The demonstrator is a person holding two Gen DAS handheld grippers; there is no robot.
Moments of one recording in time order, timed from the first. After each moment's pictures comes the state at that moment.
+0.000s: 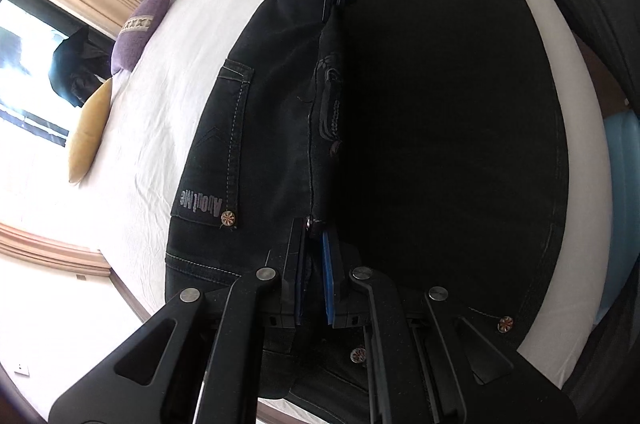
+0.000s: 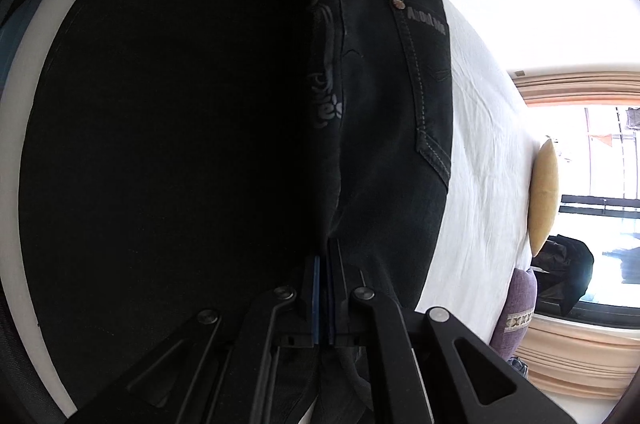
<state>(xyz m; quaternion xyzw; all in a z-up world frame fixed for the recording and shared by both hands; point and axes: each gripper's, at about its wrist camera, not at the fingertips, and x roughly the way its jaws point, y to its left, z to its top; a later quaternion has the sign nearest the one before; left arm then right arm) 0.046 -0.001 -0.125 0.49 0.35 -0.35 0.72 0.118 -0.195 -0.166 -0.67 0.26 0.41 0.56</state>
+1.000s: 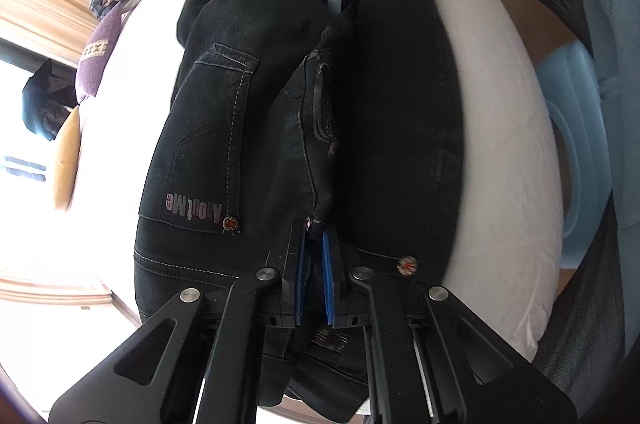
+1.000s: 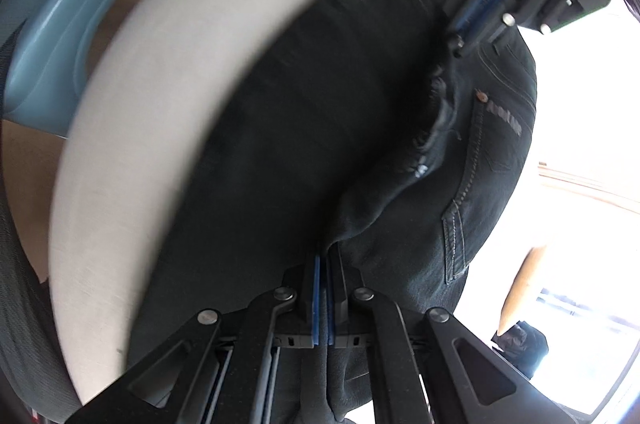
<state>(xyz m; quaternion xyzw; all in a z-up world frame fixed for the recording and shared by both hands) 0.036 0.011 -0.146 0.54 0.35 -0.40 0.65 0.053 -0.200 -0.194 -0.75 0.18 0.46 0.44</state>
